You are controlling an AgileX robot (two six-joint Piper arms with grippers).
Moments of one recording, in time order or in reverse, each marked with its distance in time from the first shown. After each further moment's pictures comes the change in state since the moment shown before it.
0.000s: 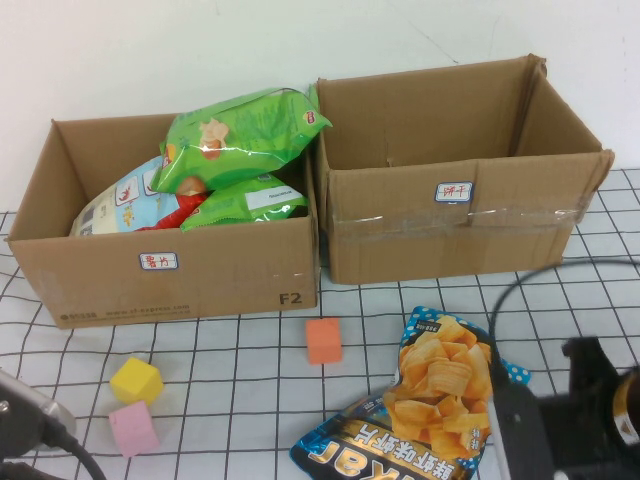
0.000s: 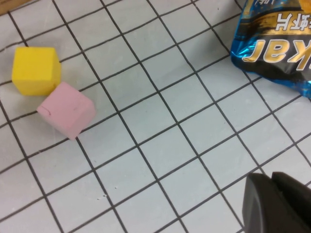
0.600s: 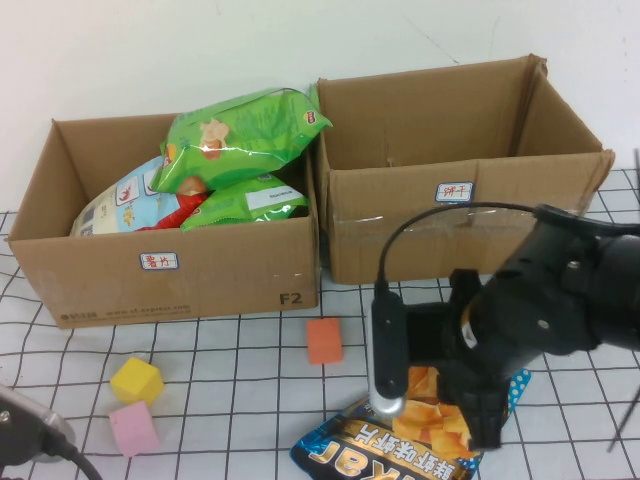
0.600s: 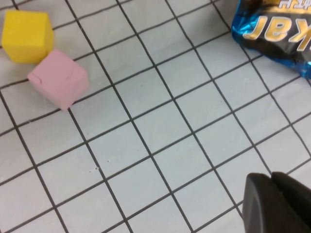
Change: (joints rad) right arm 0.000 0.371 -0.355 -0.015 -0.067 0.095; left arm 0.000 0.000 0.000 -0.008 0.060 -0.040
